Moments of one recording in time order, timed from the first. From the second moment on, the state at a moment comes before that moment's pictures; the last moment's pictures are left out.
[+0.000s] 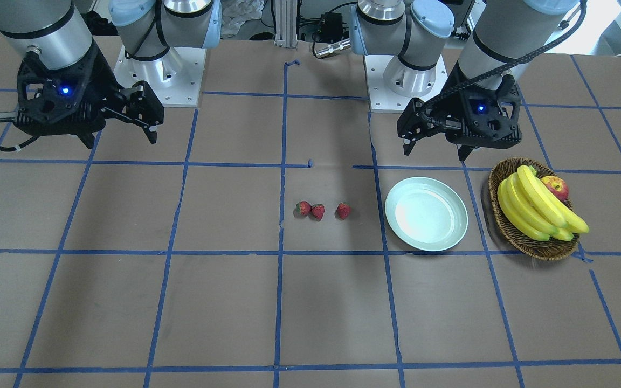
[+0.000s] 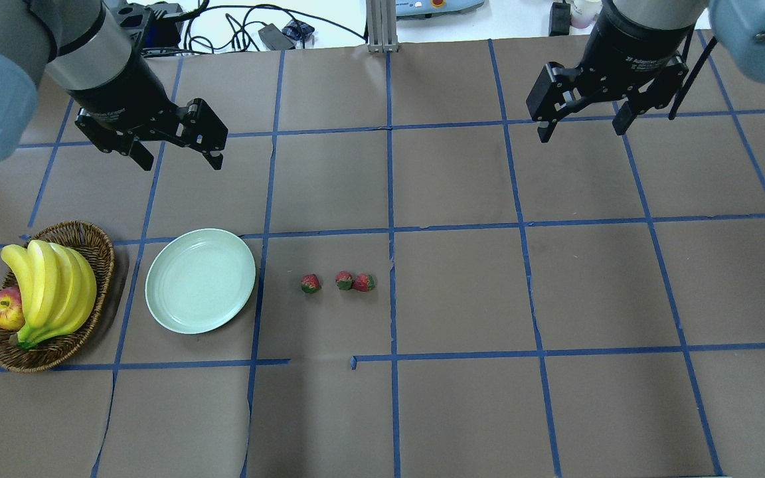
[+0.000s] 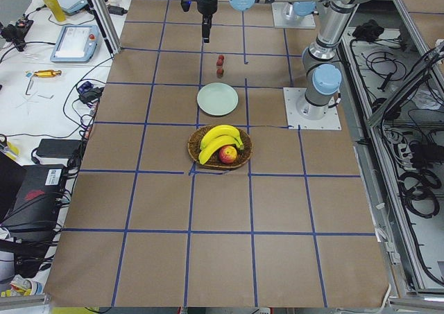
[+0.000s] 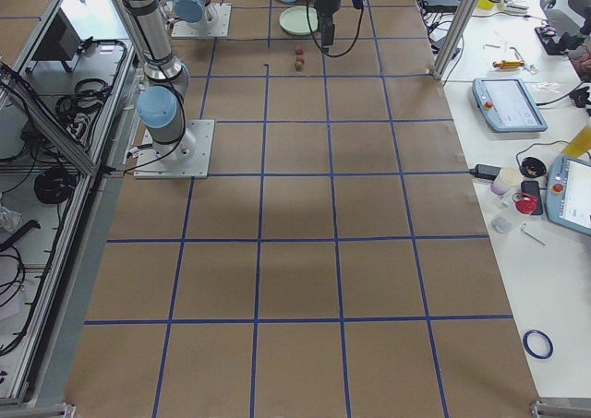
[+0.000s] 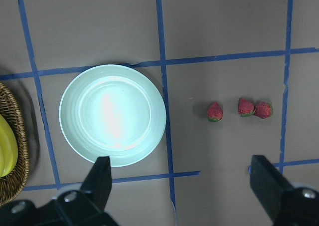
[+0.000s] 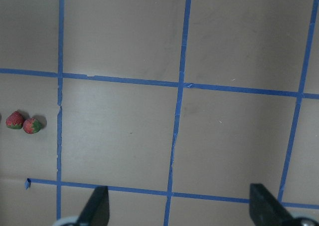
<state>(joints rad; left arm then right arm) -1.54 -1.58 -1.60 -1.52 1.53 0.10 1.56 -1.54 1.50 -1.51 -1.53 -0.11</state>
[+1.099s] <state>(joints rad) -1.64 -1.67 -1.80 -1.20 1.53 -0.02 1.56 -1.55 1.51 -1.49 -1.54 -0.11</state>
